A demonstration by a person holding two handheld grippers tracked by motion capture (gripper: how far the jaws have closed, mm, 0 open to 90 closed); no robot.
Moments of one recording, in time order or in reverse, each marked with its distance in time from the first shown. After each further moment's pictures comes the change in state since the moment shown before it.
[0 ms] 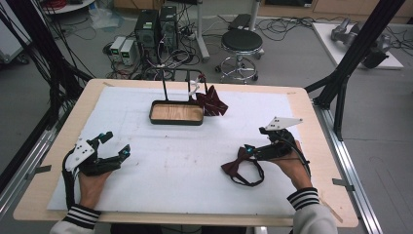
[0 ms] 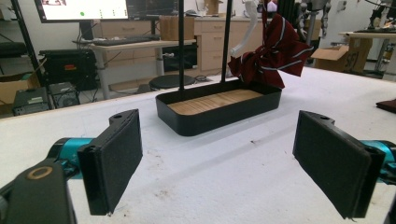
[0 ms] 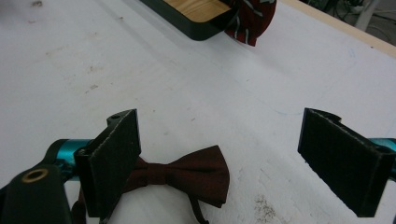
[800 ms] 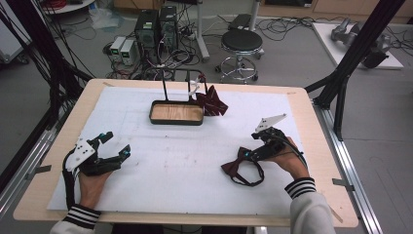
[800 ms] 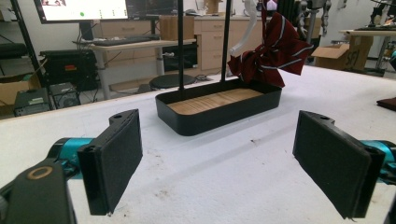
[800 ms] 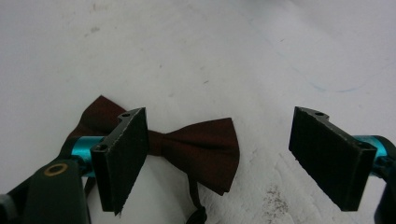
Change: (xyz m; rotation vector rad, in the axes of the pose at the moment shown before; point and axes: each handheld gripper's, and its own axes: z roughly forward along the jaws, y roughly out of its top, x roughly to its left) left arm -0.001 0.000 0.000 0.002 0.001 0.008; right arm -0.014 -0.003 0.032 0.199 0.131 -0.093
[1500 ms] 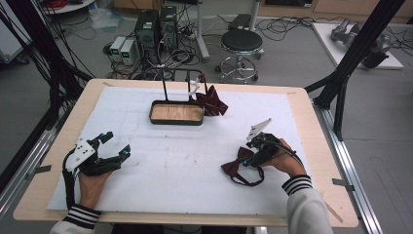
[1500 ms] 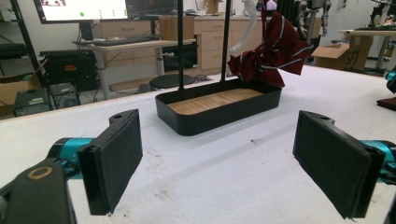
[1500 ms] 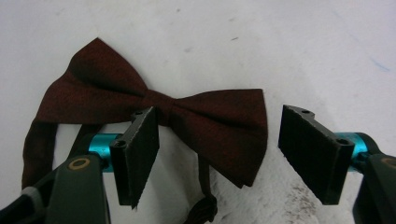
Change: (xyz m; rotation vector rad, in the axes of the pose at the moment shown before) left arm 0.000 0.000 0.000 0.000 -0.001 0.000; right arm 0.002 -0.005 0.026 0.164 0.067 -0.112
